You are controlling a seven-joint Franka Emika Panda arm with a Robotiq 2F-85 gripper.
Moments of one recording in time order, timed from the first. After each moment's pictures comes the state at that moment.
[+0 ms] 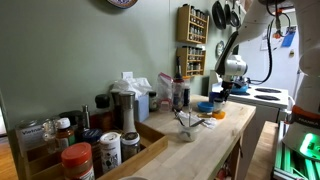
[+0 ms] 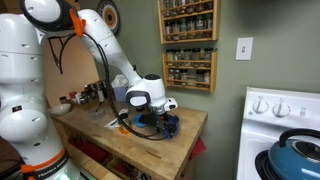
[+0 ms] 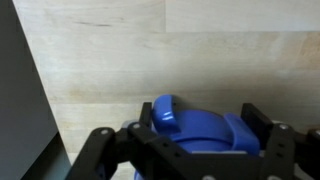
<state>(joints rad) -0.23 0.24 -0.29 -2.52 0.45 2.87 -0.95</state>
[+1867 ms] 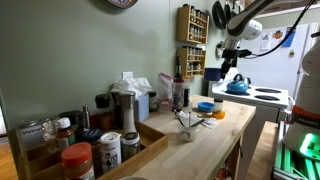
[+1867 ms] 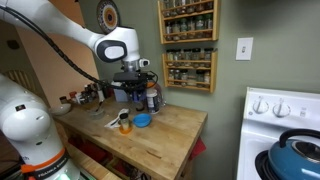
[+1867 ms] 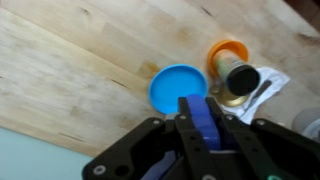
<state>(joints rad) -0.16 -0.49 -0.23 -2.63 0.08 2.22 -0.98</state>
